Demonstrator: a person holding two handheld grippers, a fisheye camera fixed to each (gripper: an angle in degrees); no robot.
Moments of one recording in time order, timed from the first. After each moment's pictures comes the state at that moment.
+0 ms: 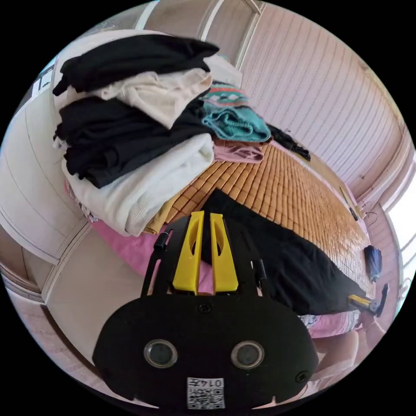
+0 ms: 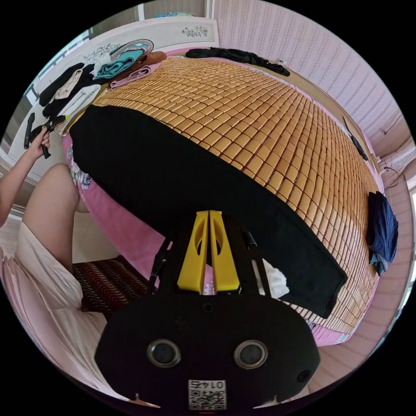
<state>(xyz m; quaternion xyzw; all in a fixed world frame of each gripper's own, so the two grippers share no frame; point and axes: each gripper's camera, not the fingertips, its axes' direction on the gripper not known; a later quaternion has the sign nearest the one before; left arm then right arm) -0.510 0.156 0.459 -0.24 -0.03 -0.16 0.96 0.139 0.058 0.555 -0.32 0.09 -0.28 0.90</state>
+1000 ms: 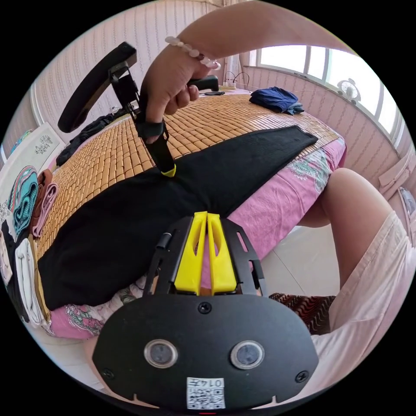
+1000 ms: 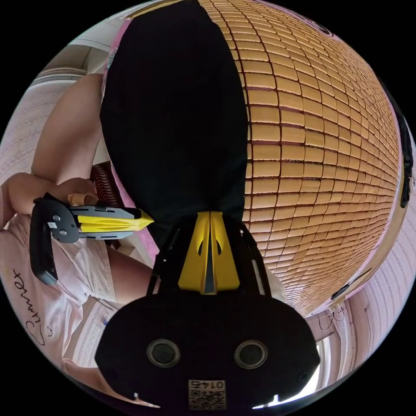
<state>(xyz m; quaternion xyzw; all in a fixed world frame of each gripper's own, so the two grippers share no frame) -0.101 0.261 0.413 -0.31 0.25 0.24 0.88 -0.084 0.014 0.757 -0.58 0.06 -0.56 0.58</state>
